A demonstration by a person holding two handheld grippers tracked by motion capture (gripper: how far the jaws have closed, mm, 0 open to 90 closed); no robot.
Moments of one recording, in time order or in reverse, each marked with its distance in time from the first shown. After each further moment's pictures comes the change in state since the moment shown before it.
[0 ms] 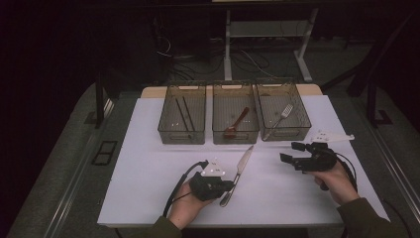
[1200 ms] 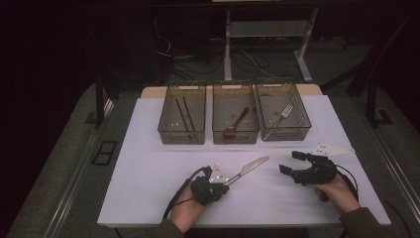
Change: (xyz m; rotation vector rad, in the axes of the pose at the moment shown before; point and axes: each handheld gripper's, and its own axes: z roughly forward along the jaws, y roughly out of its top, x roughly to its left) left arm 0.003 -0.011 0.004 0.150 0.164 0.043; right arm 0.017 -0.023 -0.005 -0.024 0.005 -0.015
